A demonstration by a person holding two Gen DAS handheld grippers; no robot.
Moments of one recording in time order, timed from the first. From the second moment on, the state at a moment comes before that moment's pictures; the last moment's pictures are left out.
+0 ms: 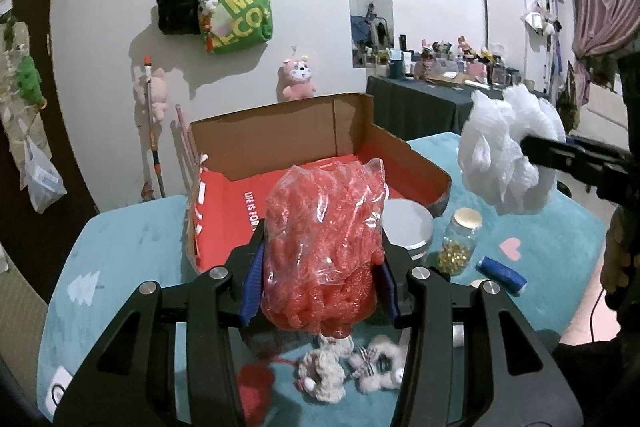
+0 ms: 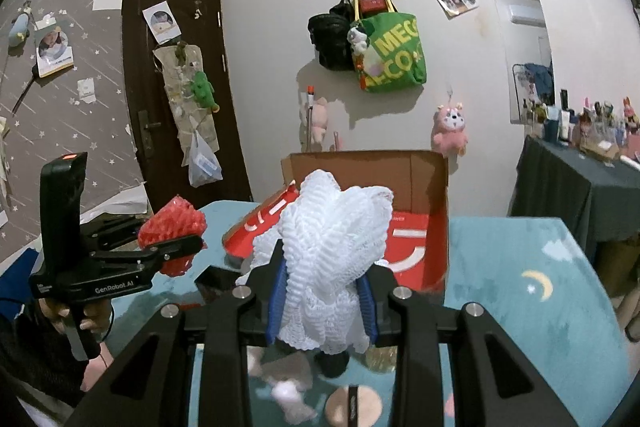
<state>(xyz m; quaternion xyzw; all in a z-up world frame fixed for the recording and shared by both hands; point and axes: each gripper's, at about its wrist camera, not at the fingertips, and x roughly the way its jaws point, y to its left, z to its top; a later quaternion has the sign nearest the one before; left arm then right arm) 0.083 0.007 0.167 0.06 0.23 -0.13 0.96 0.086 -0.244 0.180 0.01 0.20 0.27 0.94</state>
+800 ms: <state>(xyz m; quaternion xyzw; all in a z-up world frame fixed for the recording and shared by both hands) 0.207 -0.011 0.172 0.12 0.31 -0.16 0.93 0.226 -0.206 0.179 -0.07 0.29 0.29 0.91</state>
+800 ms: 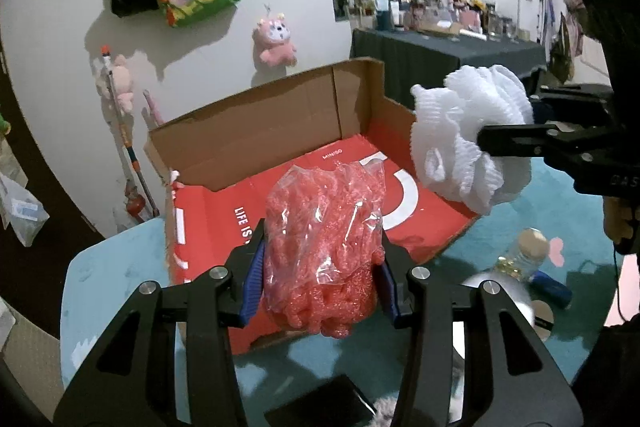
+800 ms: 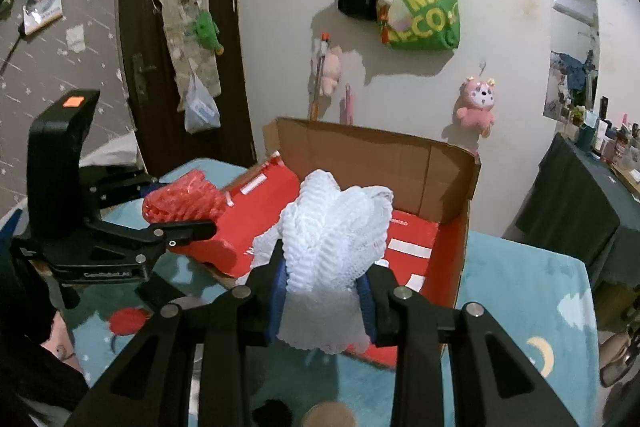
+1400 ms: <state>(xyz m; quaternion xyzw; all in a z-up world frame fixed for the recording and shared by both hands) 0.336 -0.033 0.119 0.17 0.41 -0.16 0.88 0.362 -0.173 0.125 -0.14 0.42 0.27 0.86</state>
